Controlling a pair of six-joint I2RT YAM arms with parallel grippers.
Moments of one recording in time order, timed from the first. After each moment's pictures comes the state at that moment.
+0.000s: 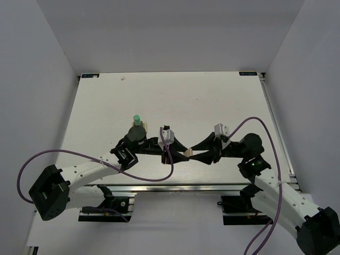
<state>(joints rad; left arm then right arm) -0.86 1.16 0.61 0.55 0.78 -0.06 0.55 0.74 0.38 0.55 -1.04 0.16</state>
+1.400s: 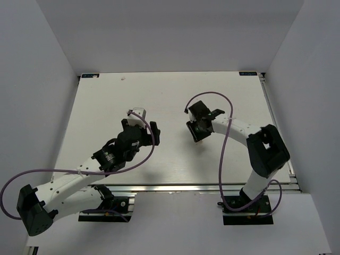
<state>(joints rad) -0.87 0.94 0.72 -0.15 -0.50 -0.39 0.62 1.69 1.13 -0.59 0.02 0.06</state>
